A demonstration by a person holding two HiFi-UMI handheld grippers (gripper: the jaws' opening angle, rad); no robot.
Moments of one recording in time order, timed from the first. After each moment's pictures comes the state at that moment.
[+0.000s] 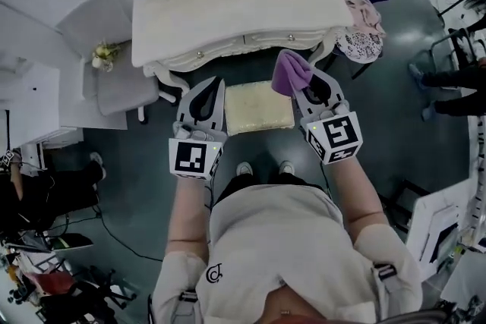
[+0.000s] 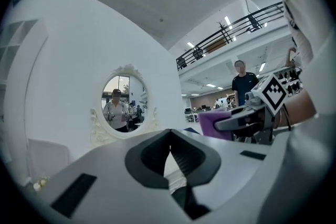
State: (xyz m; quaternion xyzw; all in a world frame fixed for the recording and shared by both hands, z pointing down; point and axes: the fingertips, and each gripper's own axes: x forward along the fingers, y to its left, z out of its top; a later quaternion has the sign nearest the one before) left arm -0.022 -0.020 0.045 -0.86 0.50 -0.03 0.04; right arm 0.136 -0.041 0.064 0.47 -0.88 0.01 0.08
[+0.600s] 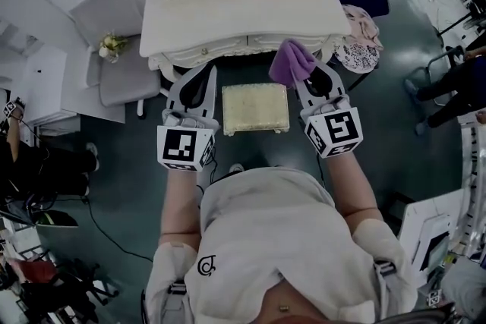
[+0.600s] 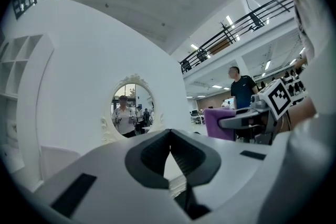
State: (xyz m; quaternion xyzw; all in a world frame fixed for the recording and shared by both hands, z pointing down) left arm -0.043 0.013 -0.008 -0.84 0.54 -0.02 0.05; right arm 0.129 -0.014 0.003 0.46 -0.89 -0.04 0.02
